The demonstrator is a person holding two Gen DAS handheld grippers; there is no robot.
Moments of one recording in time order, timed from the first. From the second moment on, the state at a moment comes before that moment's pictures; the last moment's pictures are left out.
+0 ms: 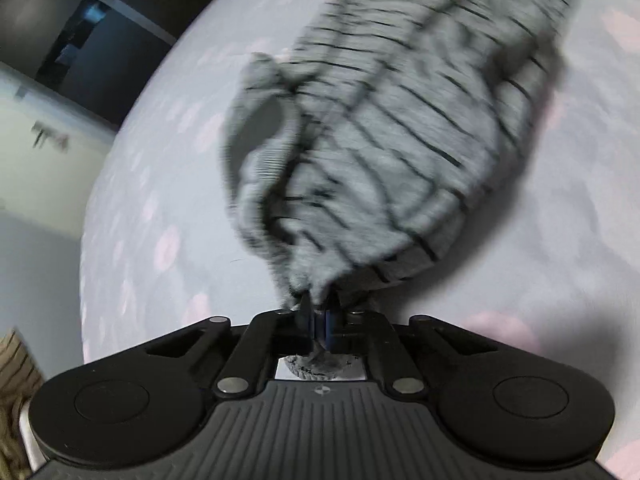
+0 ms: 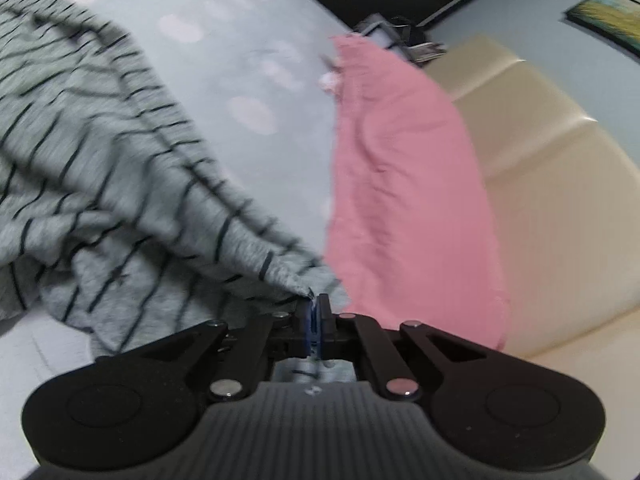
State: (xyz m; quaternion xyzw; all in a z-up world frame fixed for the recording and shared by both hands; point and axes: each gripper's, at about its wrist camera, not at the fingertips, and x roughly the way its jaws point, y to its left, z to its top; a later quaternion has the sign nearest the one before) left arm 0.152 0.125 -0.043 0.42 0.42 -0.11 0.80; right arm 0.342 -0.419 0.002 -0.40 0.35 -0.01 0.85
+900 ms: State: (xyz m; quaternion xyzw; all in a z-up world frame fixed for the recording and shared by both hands) left arm 0.041 0.186 0.077 0.33 0.37 -0.02 0.87; right arm 0.106 -0.516 0.099 -0.32 0.41 -0.04 0.85
